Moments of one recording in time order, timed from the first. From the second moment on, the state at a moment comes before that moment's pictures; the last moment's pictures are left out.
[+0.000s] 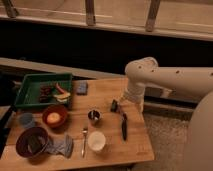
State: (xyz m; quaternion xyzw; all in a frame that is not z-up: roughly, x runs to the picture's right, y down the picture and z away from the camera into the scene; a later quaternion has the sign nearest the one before) arm 0.141 0.094 0.743 -0.20 0.28 0.81 0.46
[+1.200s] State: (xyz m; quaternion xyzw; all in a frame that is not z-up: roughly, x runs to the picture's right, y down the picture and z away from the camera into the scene) arm 0.003 0.089 0.717 -0.29 0.21 0.73 0.58
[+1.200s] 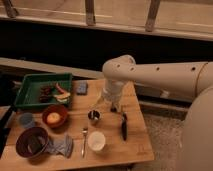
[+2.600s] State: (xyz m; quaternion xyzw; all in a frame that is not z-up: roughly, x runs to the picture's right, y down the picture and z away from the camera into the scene) arm -0.142 0.145 0.663 -0.33 0.13 0.56 0.75
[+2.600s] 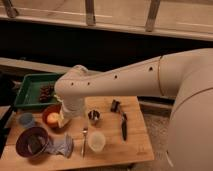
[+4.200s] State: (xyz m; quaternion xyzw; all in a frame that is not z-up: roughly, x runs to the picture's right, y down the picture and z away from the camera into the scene) arm -0.201 0.223 0.710 -0.37 0.21 0.47 0.77
